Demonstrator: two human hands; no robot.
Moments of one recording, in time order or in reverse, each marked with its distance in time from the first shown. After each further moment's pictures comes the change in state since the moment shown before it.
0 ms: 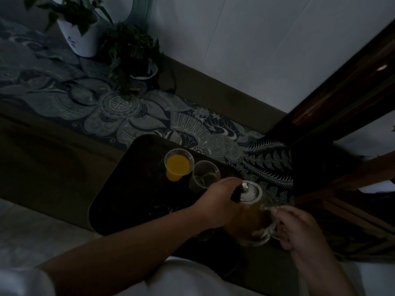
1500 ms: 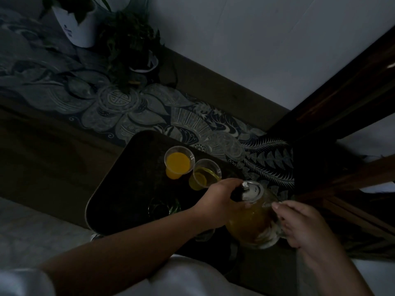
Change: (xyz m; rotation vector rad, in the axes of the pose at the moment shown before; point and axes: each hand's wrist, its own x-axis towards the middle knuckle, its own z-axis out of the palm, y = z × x) left_hand 0.002 -0.004 0.000 -0.187 0.052 0.026; right_hand 0.019 -0.006 -0.007 -0.198 -0.035 -0.035
